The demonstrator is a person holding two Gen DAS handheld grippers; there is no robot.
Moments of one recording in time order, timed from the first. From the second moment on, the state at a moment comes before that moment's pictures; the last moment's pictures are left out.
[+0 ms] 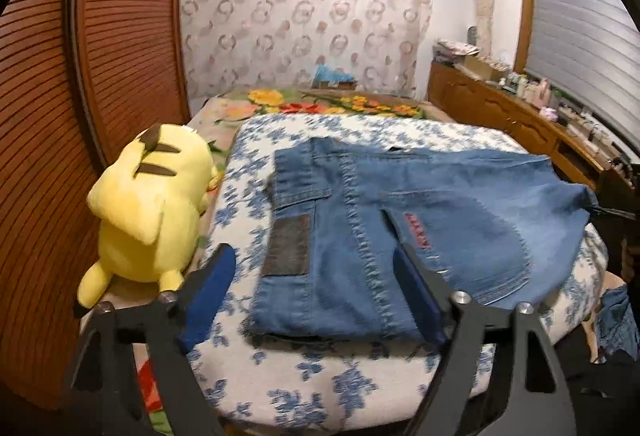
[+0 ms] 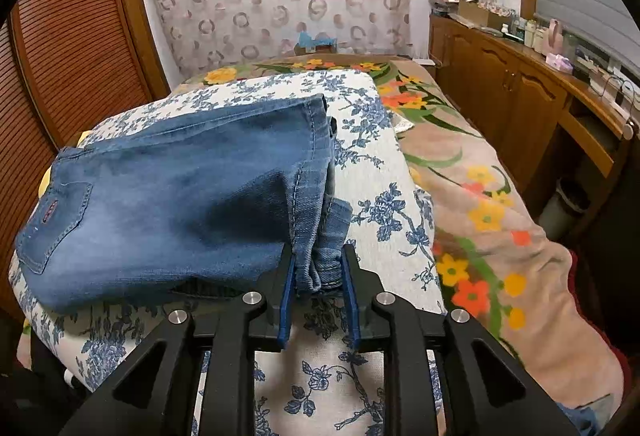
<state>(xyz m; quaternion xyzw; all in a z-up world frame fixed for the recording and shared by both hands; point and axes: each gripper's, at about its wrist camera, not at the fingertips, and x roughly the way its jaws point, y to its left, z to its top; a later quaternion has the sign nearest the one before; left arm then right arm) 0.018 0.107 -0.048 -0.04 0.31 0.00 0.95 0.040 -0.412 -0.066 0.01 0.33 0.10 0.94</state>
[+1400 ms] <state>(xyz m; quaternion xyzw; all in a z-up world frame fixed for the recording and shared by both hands) 0.076 -0.023 -0.112 0.03 0.37 -0.11 0.92 0.030 -0.405 -0.055 -0.02 0.30 0.10 0.95</state>
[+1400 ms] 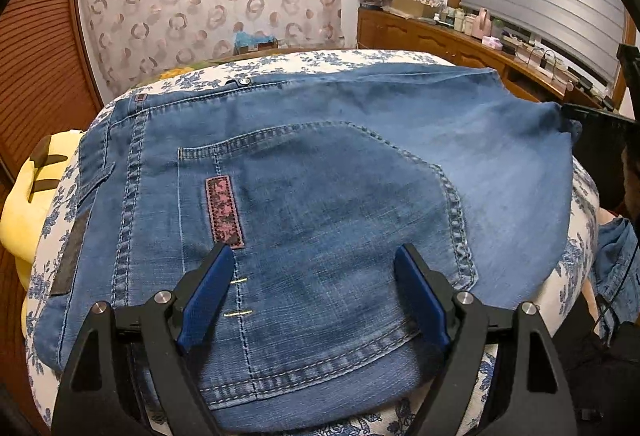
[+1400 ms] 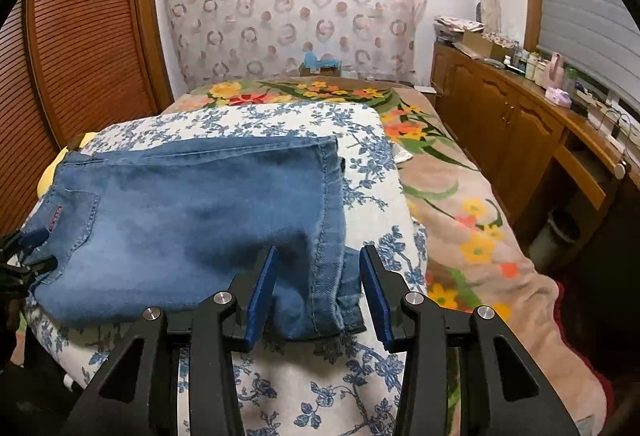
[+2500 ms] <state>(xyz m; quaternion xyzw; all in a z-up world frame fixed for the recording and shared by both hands) 0.049 0.028 -0.062 0.00 0.32 -0.07 0.94 0.040 -0.269 0.050 -0.07 0.21 0.38 0.90</state>
